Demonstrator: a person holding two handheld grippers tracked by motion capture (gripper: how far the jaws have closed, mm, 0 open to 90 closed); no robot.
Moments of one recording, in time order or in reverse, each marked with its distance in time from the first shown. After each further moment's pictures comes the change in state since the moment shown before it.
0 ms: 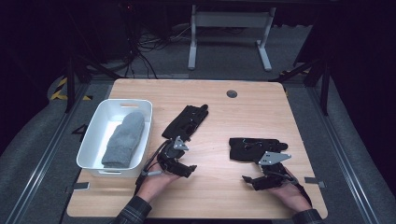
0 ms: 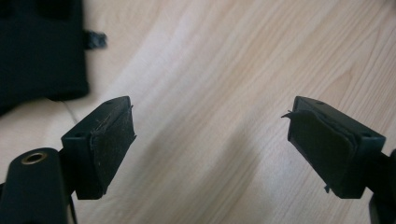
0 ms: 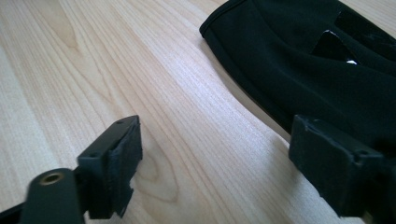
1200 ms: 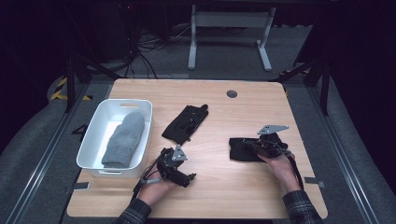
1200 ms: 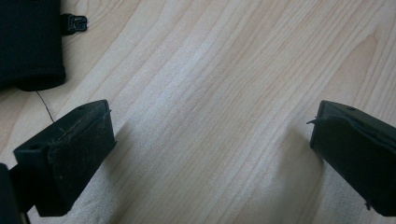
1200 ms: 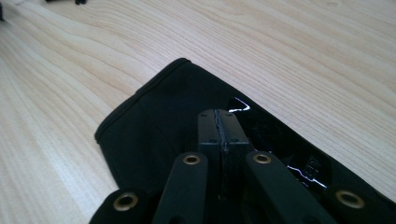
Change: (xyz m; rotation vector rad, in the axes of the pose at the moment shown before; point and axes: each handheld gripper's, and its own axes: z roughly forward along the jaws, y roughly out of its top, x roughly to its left) left arm -0.001 -0.024 0.015 -0.075 0.021 0.083; right arm -0.058 0.053 0.018 -0.020 -0.071 0.139
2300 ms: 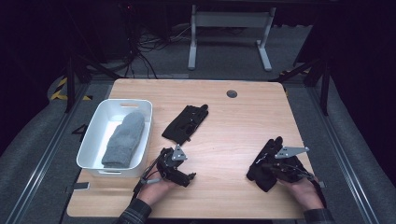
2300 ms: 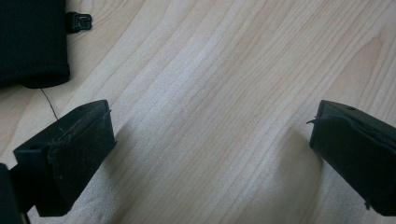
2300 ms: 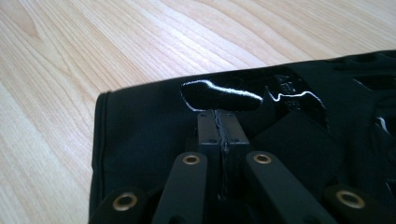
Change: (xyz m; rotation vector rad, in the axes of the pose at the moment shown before) left arm 0.000 0.000 0.000 0.001 0.011 -0.009; right arm 0.015 -0.063 -0.060 0.099 0.025 -0.013
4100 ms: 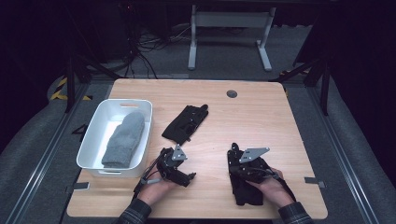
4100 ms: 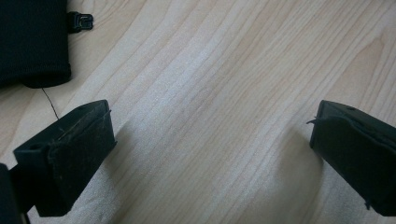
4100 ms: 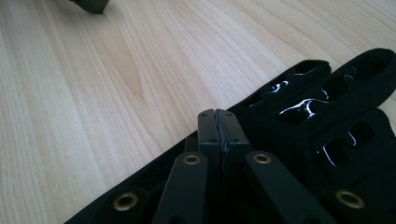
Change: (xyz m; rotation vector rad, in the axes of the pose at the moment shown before) left arm 0.000 0.000 0.000 0.002 0.004 -0.002; right arm 0.067 0.048 0.057 -0.009 0.148 -0.206
